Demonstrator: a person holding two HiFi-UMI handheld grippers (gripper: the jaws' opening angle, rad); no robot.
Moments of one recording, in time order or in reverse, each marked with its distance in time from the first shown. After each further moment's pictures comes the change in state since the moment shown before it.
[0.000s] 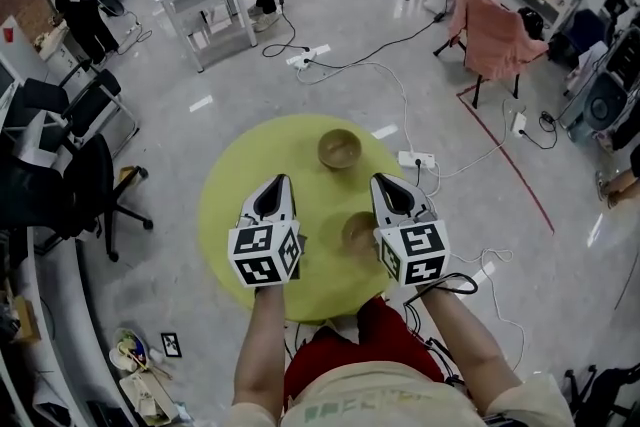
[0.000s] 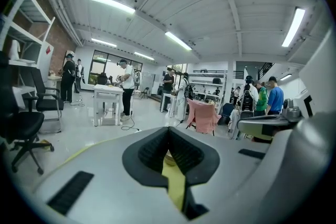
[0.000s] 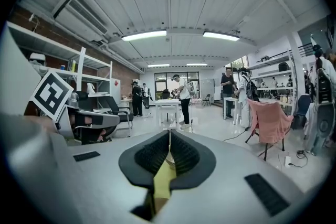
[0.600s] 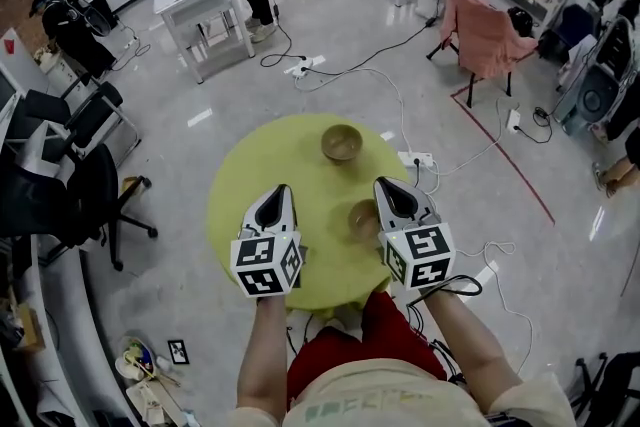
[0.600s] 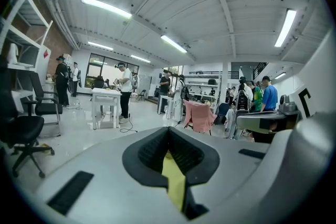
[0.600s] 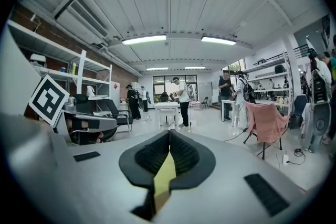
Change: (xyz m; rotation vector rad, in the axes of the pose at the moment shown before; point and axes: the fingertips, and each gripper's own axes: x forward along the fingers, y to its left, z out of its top) left arm -0.070 -0.001 -0.010 0.035 -0.024 -0.035; right arm -0.054 0.042 0.000 0.014 -0.039 -0.025
